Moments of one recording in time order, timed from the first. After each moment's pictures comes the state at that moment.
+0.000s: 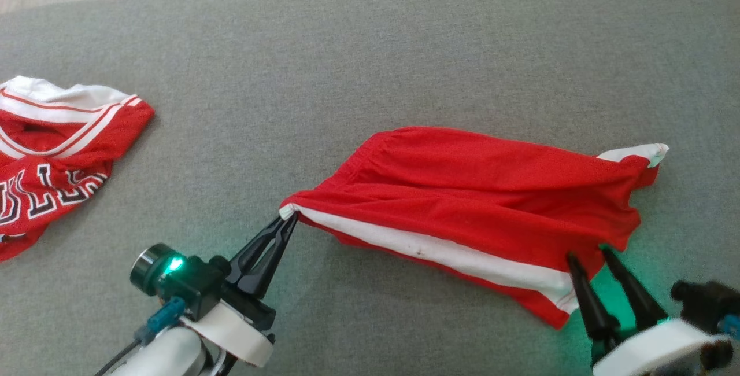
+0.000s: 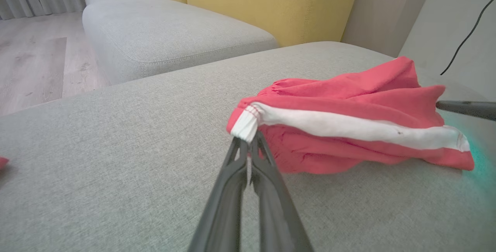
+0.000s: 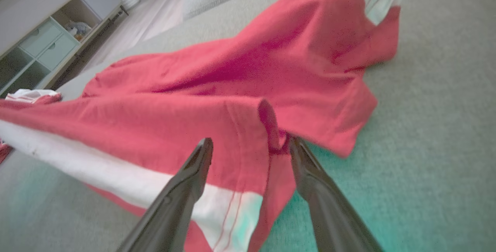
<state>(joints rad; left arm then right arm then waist) -0.32 0.53 -0.87 0.13 -0.58 0.05 -0.25 0.17 -0.28 0.18 0.07 0.57 0.13 -0.02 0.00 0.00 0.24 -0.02</state>
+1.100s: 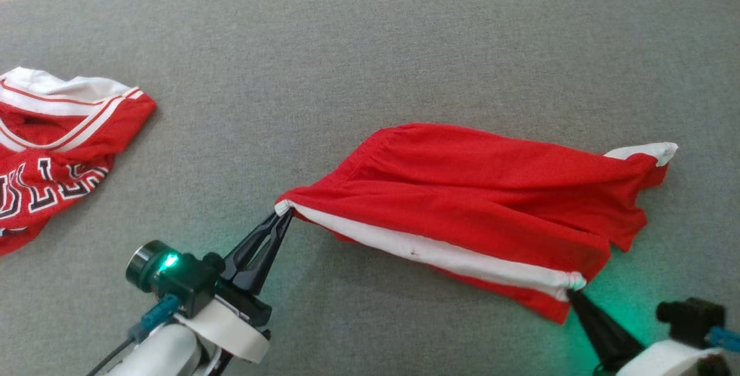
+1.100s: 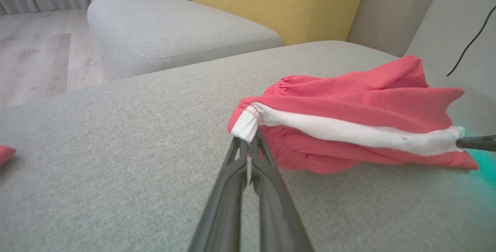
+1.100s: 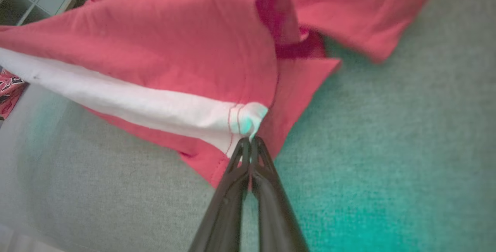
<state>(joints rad) -0.30 0.51 -0.81 0.15 -0.54 0.01 -0.25 0.25 -0.35 0.26 0.02 0.64 0.13 0.11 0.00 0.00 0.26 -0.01</state>
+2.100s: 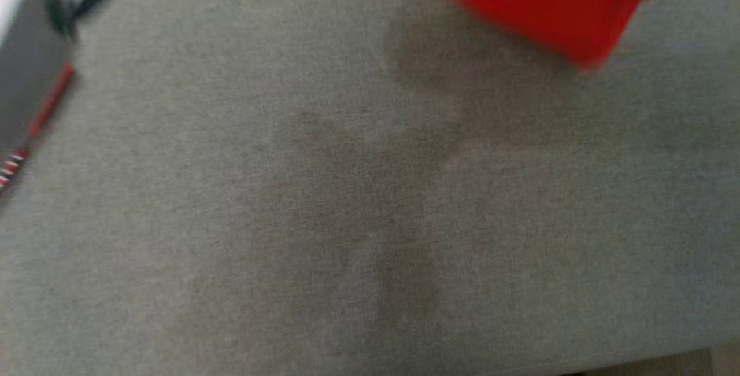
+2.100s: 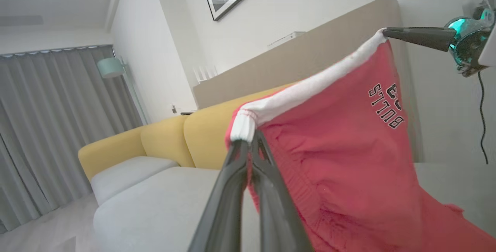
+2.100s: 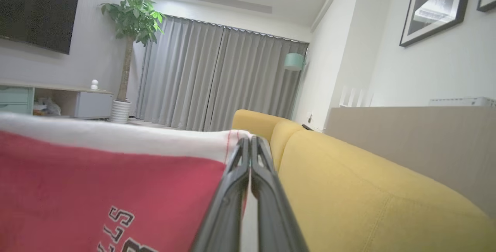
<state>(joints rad) -1.33 0.52 -0.79 0.15 -0.59 -0.13 -0.12 -0.91 -0.56 -0.02 -0.05 0.42 0.13 0.09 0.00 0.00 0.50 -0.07</state>
